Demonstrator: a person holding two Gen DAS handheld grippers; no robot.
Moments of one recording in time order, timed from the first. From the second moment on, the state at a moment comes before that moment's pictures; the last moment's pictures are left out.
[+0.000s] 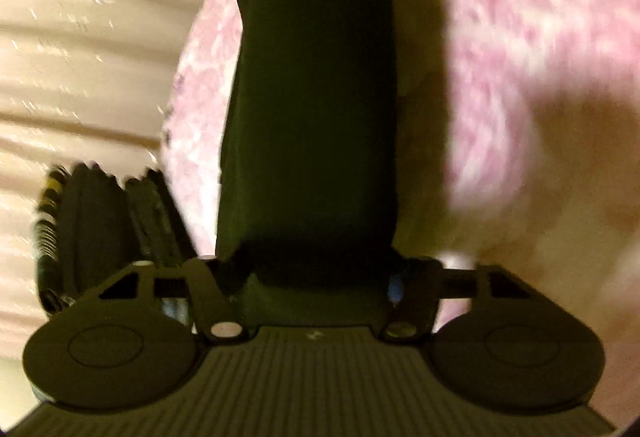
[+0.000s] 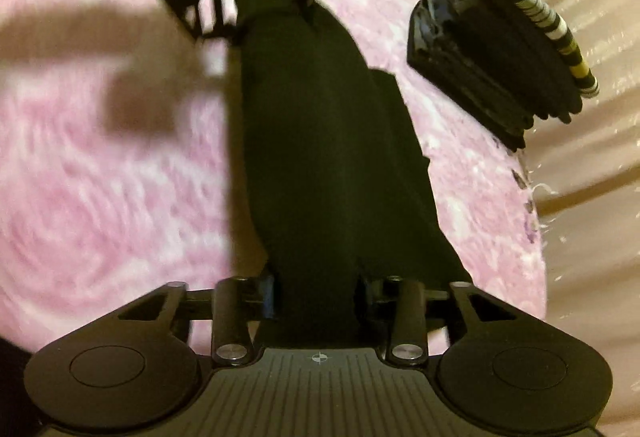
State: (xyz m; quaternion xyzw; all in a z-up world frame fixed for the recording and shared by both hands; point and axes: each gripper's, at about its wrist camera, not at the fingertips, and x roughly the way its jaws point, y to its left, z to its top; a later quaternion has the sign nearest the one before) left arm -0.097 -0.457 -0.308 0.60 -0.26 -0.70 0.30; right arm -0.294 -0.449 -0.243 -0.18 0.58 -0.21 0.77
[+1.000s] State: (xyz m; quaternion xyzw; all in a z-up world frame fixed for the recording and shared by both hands) left arm -0.065 -0.458 -0.081 0.59 0.07 -0.59 0.55; right arm -0.221 -0.558 -0.100 -0.34 0.40 0.01 0.85
